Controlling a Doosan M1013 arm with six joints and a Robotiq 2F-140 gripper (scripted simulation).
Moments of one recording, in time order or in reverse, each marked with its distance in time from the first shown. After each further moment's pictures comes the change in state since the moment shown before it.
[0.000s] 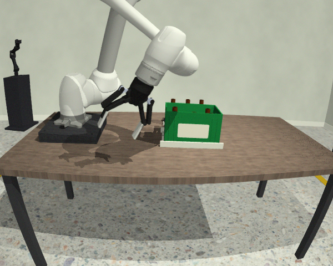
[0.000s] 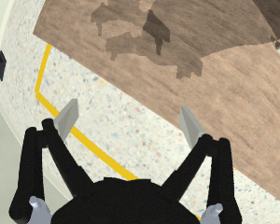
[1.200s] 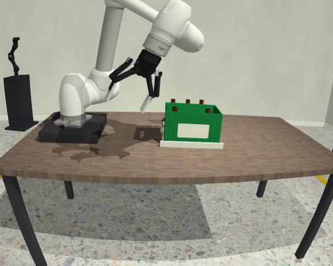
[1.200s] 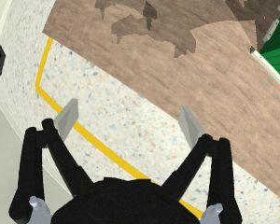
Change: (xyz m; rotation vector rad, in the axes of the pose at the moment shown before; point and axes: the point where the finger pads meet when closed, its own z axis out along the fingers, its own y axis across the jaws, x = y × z) arm 0.022 -0.012 -0.098 -0.026 -0.031 -0.024
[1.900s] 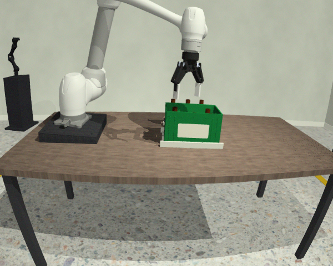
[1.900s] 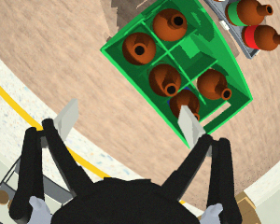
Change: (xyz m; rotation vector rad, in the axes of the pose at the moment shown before) arm 0.114 0.307 -0.098 -0.352 -0.238 -0.277
